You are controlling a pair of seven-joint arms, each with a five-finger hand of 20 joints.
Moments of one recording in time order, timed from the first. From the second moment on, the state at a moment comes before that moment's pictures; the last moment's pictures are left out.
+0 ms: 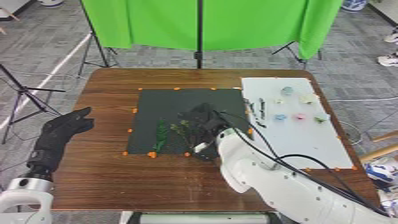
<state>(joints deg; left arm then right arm) 128.6 -60.4 -107.2 -121.4 68.7 6.9 4.1 -63.3 -58.8 30.2 -102.2 -93.3 19.9 33.9</state>
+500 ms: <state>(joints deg) 128.7 -60.7 -107.4 -121.4 68.7 6.9 4.1 -73.8 -49.5 46.1 -113.6 -107.9 25.2 28.4</state>
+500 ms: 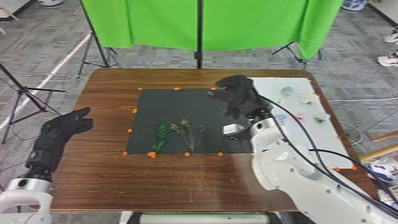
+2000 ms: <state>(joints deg) 128.9 -61.1 -107.3 -121.5 68.8 6.7 4.2 -64.2 -51.9 46.5 -95.0 -123.2 -3.5 46.8</state>
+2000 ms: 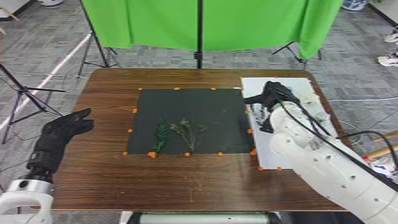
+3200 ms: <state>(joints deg) 128.4 -61.4 -107.0 -121.4 68.8 6.2 4.1 -61.1 -58.4 44.6 -90.2 -121.7 -13.1 51.5</state>
